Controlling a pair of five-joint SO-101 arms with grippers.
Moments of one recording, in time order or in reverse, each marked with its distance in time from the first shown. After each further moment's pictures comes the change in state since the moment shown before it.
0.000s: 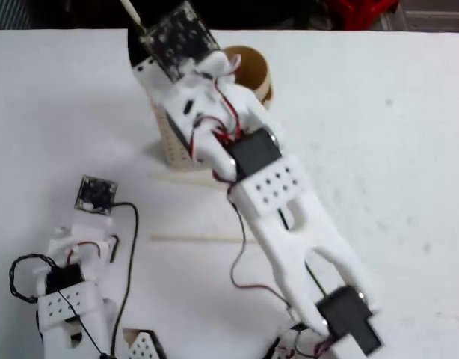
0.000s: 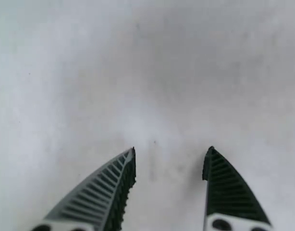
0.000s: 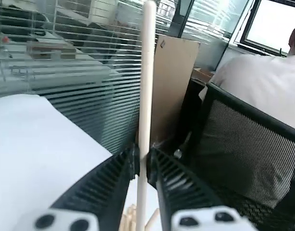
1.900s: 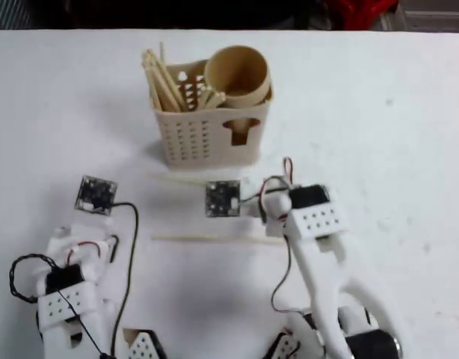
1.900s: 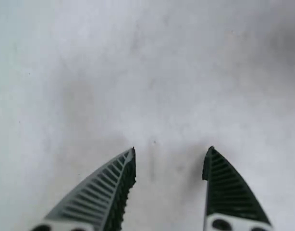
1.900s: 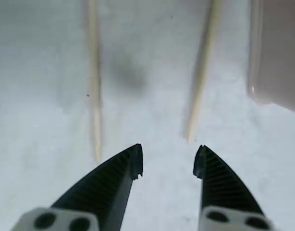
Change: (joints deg) left arm 0.0 0.0 0.0 0.0 0.0; right arm 19.7 -17.7 56.5 31.6 59.7
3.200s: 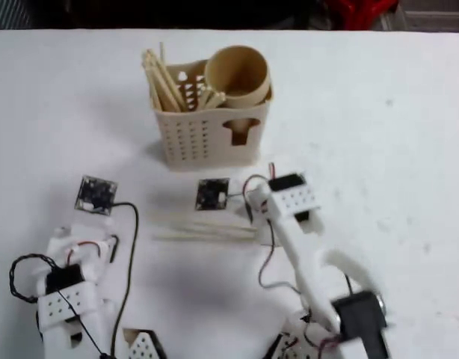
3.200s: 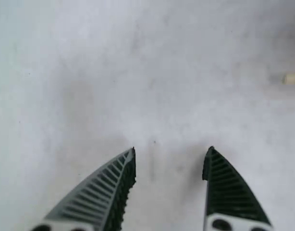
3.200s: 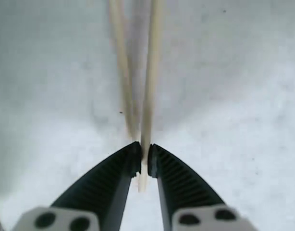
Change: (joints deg) left arm 0.0 0.0 0.0 0.0 0.0; right arm -3.3 14.8 -4.5 3.3 -7.9
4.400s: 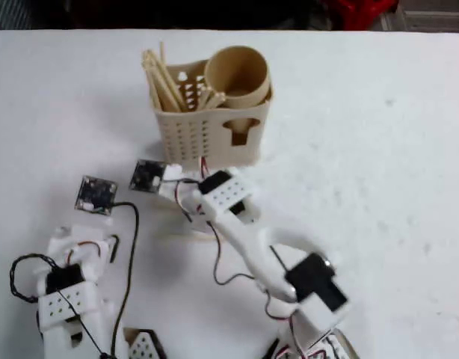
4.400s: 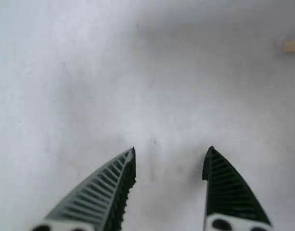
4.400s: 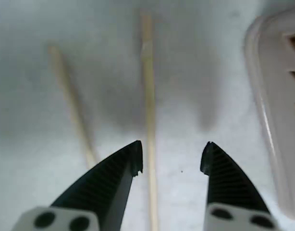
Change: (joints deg) left arm 0.0 0.0 0.0 0.0 0.0; right arm -19.6 18.3 -17.2 -11.8 -26.8
